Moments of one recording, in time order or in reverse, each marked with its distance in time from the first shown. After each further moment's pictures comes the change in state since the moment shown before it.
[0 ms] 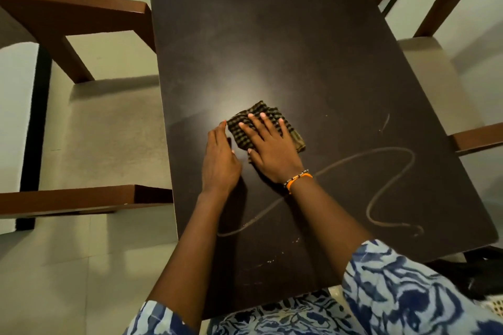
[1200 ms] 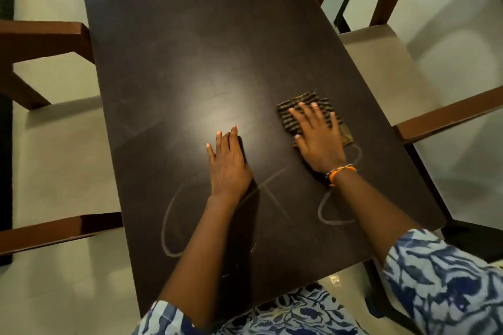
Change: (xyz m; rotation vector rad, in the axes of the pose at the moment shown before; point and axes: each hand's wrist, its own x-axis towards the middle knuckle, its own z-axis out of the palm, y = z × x) left_hand 0.000 0.091 0.077 0.278 -0.170 0.086; right_hand -0.073 0.170 -0.033 0.014 0.097 0.324
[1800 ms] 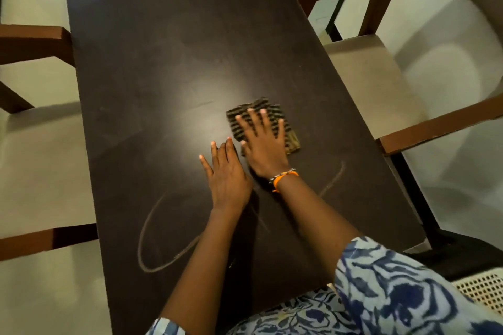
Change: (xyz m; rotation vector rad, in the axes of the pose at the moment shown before) left_hand 0.003 0.034 0.024 0.031 0.044 -0.073; right_hand 0.029 -0.067 0.004 0.072 -0.038 -0.026
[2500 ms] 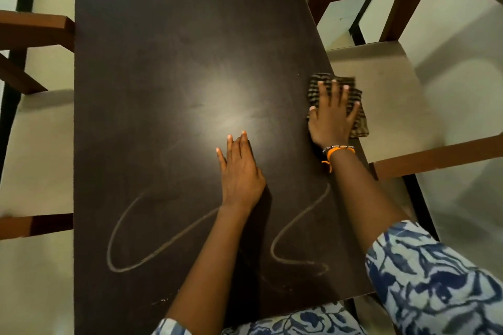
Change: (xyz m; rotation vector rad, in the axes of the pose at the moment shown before) left_hand 0.020 0.070 0.023 -0.019 0.003 -0.021; right_hand 0.056 0.159 -0.044 0.023 0.139 0.296
